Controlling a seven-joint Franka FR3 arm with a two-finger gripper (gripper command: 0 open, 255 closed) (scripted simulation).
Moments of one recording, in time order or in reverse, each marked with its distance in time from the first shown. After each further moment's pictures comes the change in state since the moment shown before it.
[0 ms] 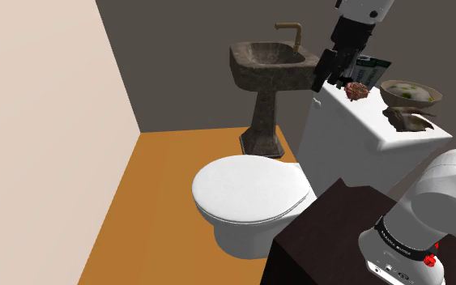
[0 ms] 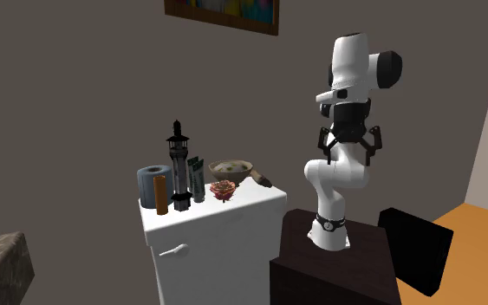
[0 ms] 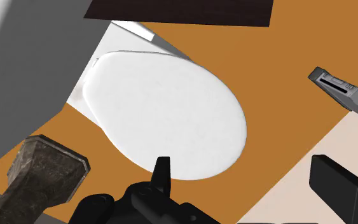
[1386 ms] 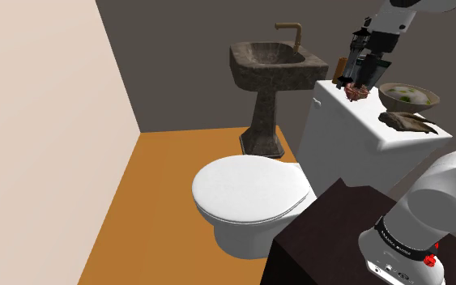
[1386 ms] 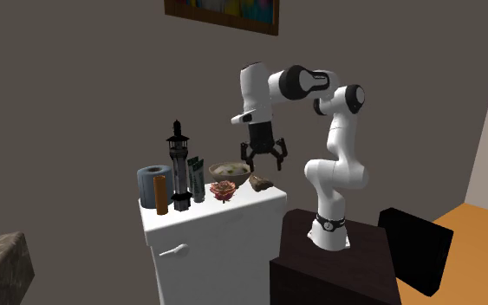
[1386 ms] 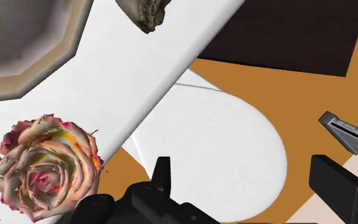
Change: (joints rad) arm -0.074 0.240 -0.482 0.112 -0.189 -0.048 -0.566
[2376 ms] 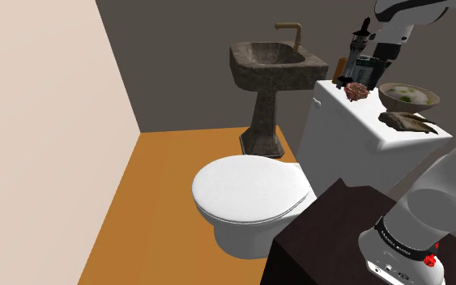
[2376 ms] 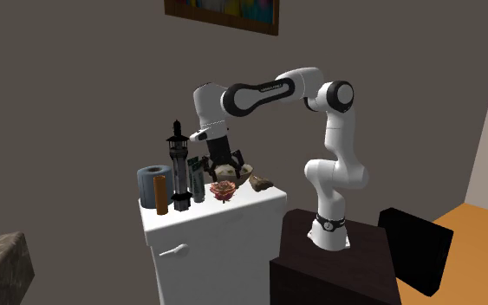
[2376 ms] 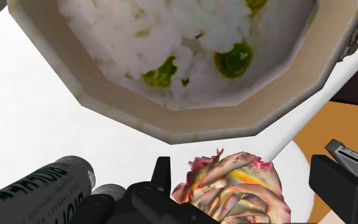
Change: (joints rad) arm -0.003 0.438 -0.300 0.276 0.069 0.008 -0.427
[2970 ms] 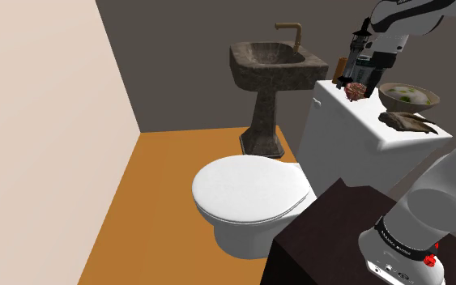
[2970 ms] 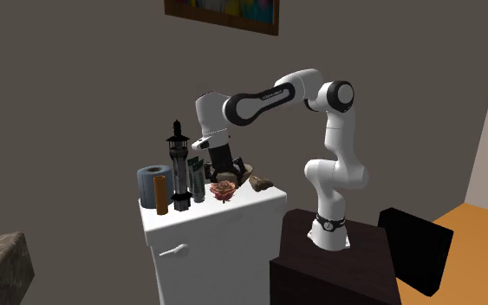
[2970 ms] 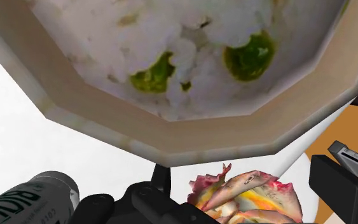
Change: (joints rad) arm 0.000 -0.010 0.003 -0.082 -0.006 0.074 0.006
